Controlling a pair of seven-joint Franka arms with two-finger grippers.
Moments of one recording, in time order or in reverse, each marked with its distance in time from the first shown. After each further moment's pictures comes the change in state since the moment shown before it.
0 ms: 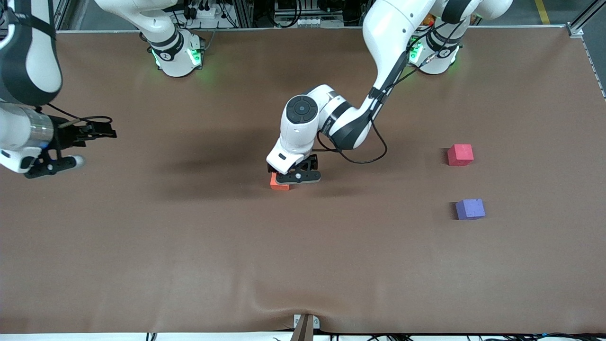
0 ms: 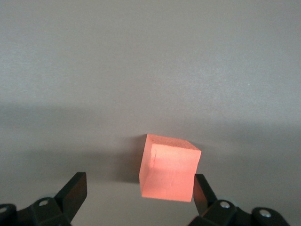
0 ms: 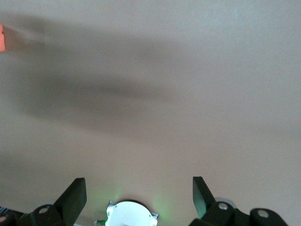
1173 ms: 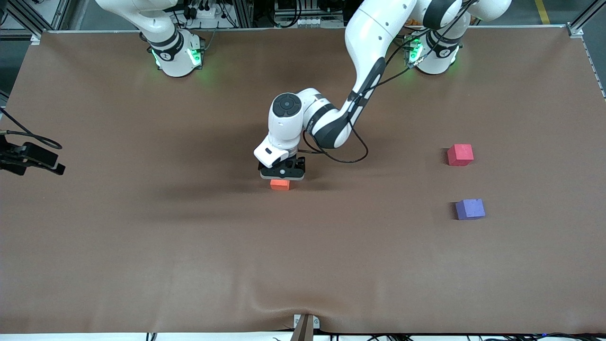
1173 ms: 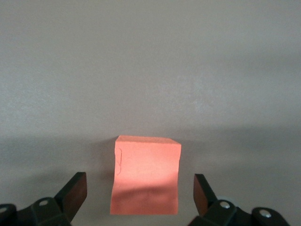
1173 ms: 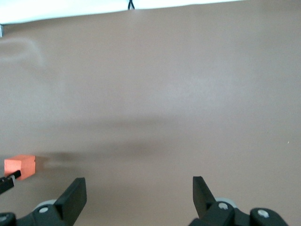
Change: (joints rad) left arm -0.115 0.094 0.070 0.017 0.048 0.125 0.026; right arm -0.039 0.079 0.001 0.315 0.057 0.170 0.231
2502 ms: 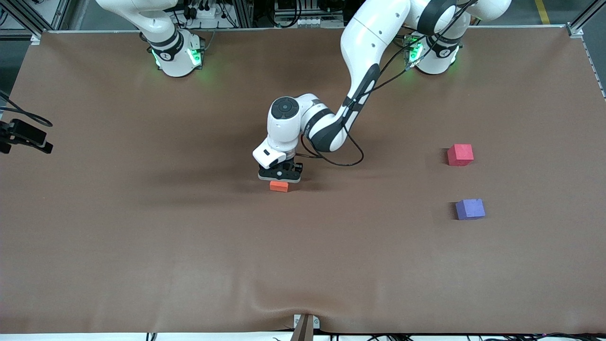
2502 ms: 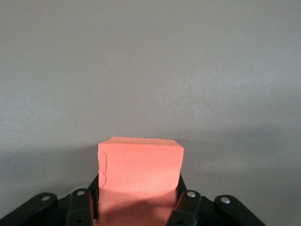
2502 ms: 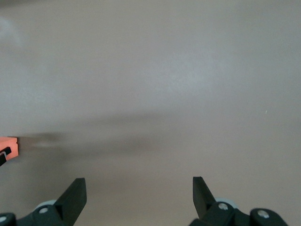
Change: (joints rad) left arm 0.000 0.037 0.008 0.024 0.030 0.043 0.008; right arm -0.030 -0.115 0.020 -0.103 -0.076 -0.084 0.049
